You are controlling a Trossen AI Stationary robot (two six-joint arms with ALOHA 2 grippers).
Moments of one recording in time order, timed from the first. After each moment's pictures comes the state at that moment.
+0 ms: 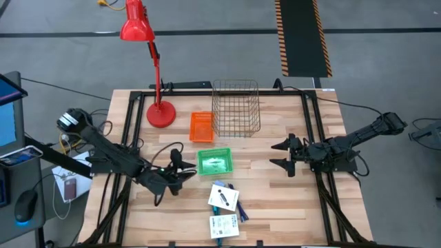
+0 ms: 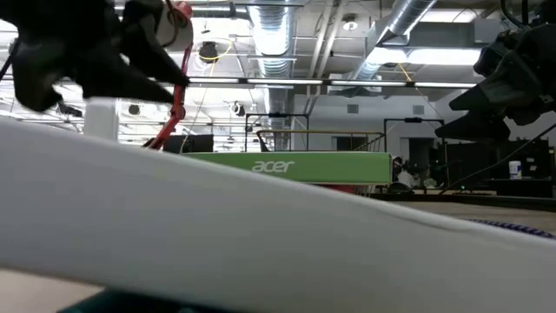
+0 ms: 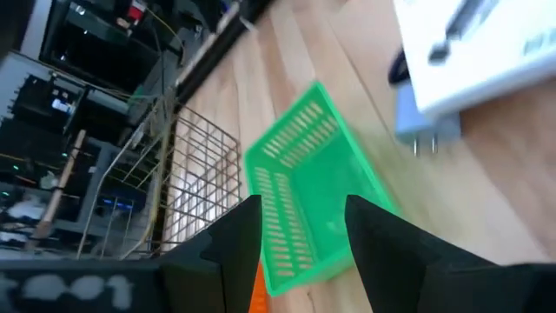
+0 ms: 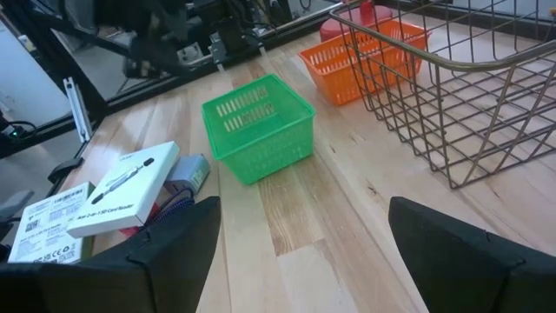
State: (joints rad) left arm -0.59 1.28 0.56 0.11 -0.79 0.40; right arm 0.37 0.43 0.05 0.04 0.44 0.45
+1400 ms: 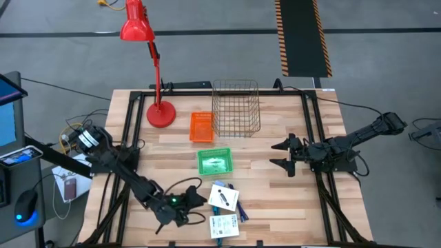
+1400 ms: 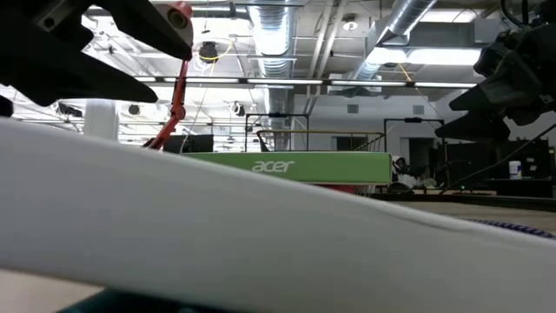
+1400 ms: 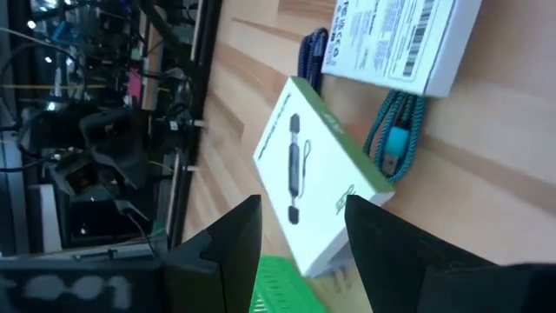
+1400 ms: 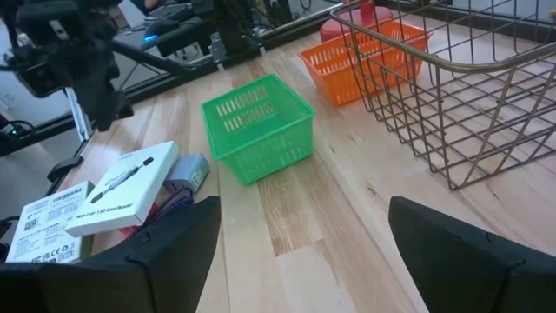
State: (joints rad) left arm -0.75 1.70 0.79 0.32 -0.70 0.87; right arm 0.37 0.43 0.05 0.04 0.44 0.44
